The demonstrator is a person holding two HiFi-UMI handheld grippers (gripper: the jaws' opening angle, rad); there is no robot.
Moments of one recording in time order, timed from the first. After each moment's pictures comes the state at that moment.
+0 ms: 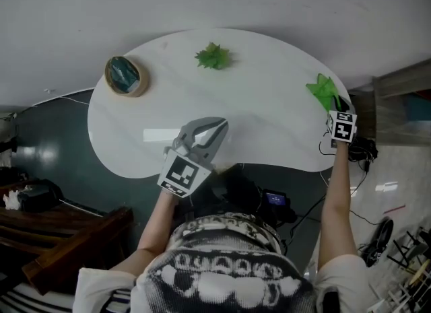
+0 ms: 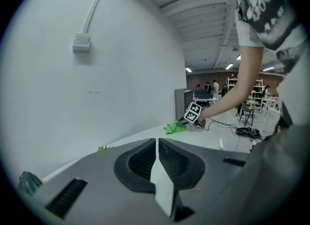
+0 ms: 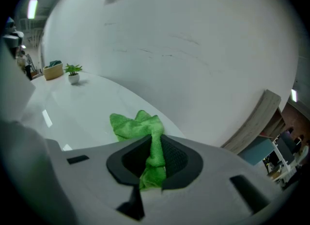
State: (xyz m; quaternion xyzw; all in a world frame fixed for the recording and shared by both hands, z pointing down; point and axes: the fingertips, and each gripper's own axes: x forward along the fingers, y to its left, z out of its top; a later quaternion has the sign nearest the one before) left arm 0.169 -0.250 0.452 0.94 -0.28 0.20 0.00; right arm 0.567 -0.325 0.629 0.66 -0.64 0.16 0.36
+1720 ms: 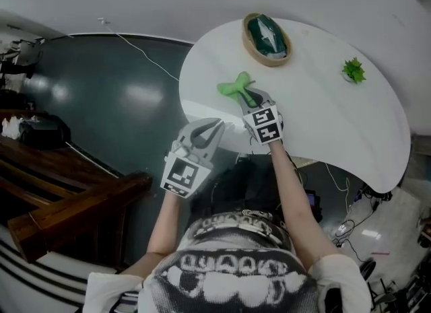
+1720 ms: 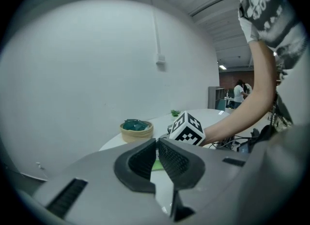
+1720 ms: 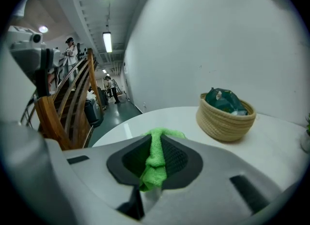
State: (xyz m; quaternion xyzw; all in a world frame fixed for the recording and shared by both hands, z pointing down) left arm -0.295 -0.153 0.456 0.86 -0.47 0.20 0.05; right arm -0.286 -0.263 0.598 0.29 -0.92 0.12 0.24
